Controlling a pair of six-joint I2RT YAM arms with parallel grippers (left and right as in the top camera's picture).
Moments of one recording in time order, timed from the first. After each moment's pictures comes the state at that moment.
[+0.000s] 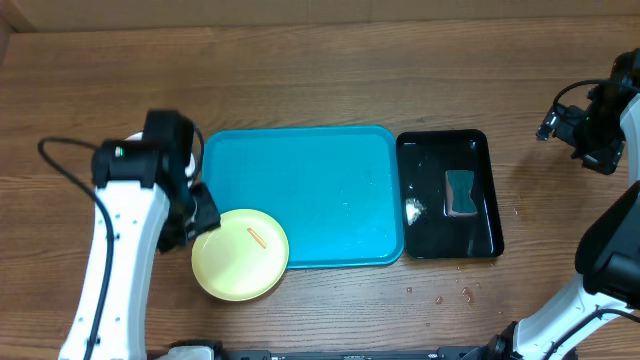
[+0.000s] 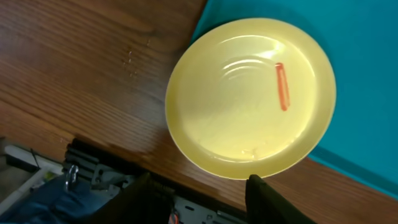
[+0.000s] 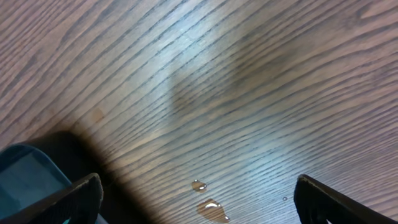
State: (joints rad) left arm -0.01 1.38 1.29 -1.51 -0.08 -0.52; right arm -0.40 1.99 1.67 -1.13 -0.06 0.17
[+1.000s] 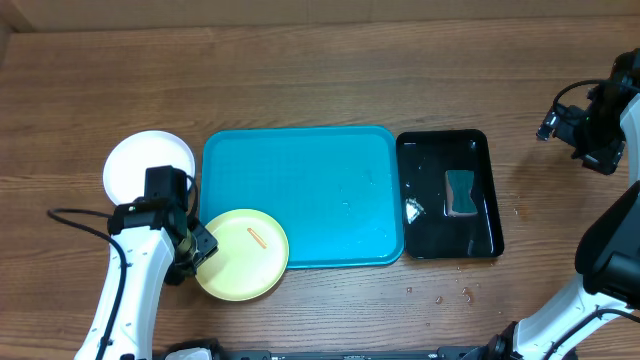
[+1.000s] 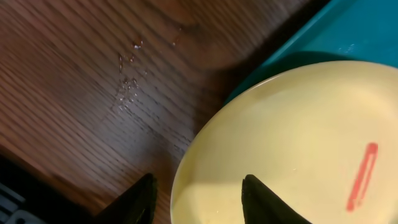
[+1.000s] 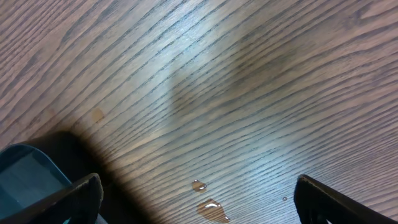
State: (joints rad) left arm 0.12 1.29 0.80 -1.06 -0.10 -0.68; right arm -0.40 1.99 1.67 -1.13 -0.07 0.17
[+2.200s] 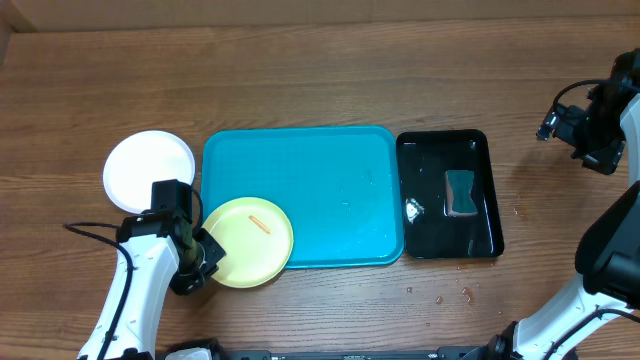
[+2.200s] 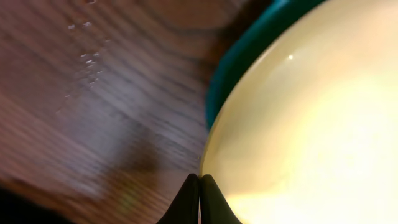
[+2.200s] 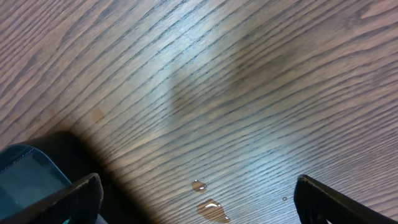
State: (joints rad) left arm 0.13 1.29 0.70 -1.00 0.00 -0.63; right arm -0.40 1.99 1.67 -1.13 -0.07 0.17
